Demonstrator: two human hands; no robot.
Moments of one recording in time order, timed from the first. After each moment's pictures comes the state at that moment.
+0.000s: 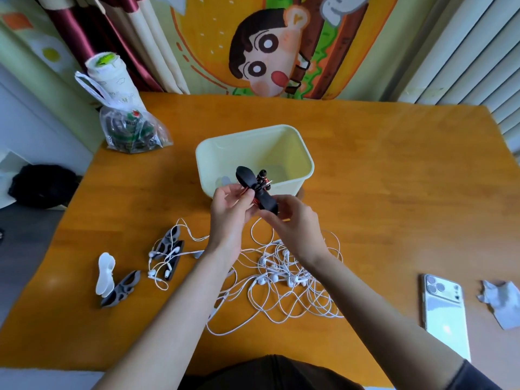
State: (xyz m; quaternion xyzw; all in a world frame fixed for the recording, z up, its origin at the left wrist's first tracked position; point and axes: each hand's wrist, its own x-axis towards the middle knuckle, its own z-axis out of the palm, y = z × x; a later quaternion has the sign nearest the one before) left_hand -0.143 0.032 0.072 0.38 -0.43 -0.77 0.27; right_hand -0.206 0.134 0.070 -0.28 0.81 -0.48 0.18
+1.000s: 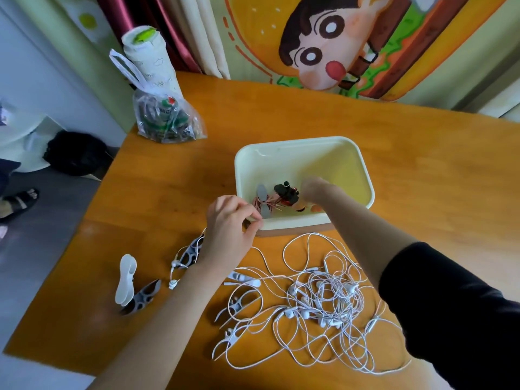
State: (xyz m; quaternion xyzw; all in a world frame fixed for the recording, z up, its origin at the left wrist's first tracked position) left_hand -0.120 -0.059 0.022 0.31 -0.91 -0.24 0.14; right_hand -0.327 -0.018 0.014 -0.32 0.86 0.04 0.40
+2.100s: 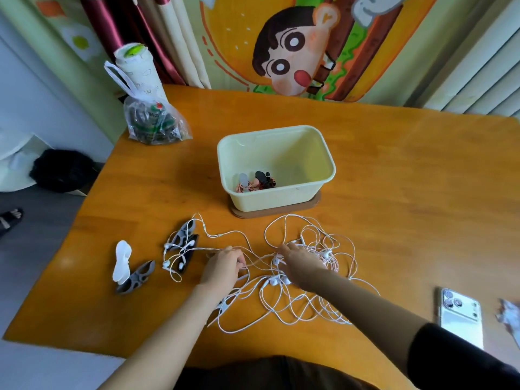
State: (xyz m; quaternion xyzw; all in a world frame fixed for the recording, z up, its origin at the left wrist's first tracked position) left_hand -0.059 0.013 -0.040 0.32 -0.90 -0.26 -0.11; right_hand -0.200 0.143 -0.032 -0.47 0.82 -0.01 0.33
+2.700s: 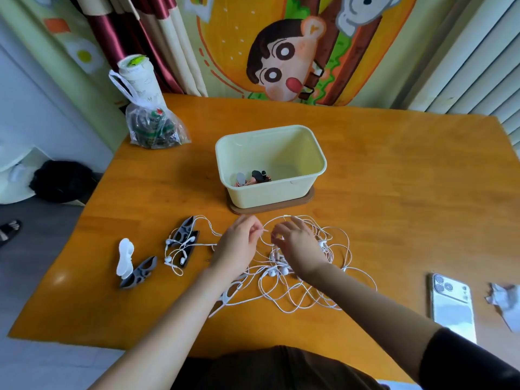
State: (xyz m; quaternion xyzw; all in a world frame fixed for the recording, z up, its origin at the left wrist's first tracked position) left_hand -0.081 0.032 0.019 0.28 -0.89 -0.35 0.08; right_hand -0.185 0.147 0.001 -0.49 0.84 -0.19 0.11
